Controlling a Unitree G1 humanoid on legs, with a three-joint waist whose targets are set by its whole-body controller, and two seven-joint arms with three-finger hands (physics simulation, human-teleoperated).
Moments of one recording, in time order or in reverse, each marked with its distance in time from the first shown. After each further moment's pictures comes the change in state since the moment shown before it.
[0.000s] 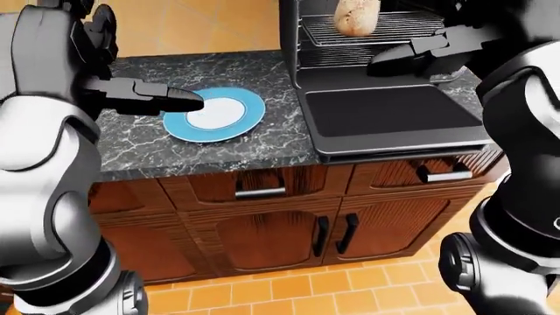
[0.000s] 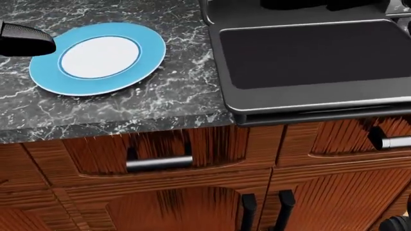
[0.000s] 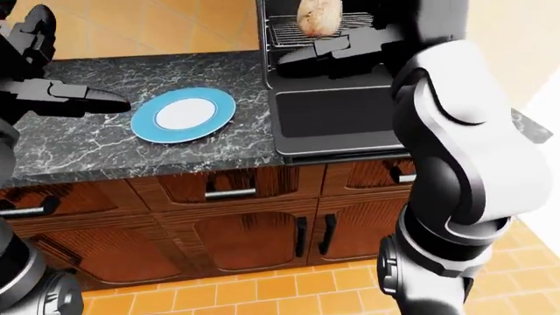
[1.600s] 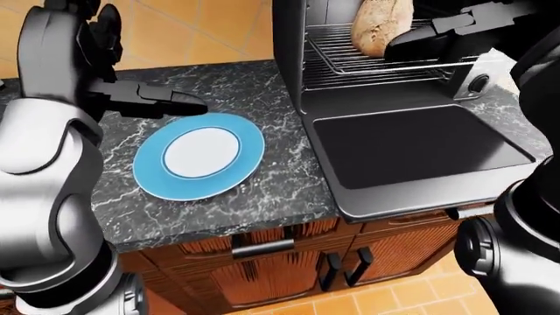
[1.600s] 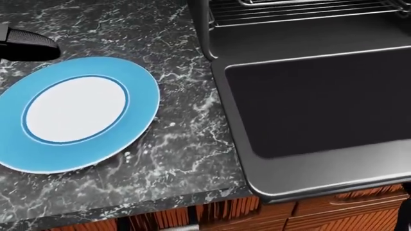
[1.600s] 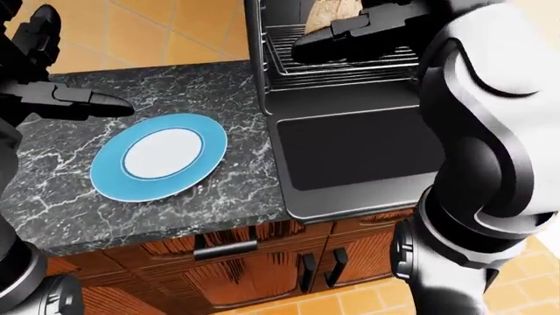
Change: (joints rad) left arm 0.009 -0.004 -0.010 -0.013 0.013 -0.011 -0.024; right arm -0.104 -0.086 -0.004 0.007 -0.038 0.174 0.033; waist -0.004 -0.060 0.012
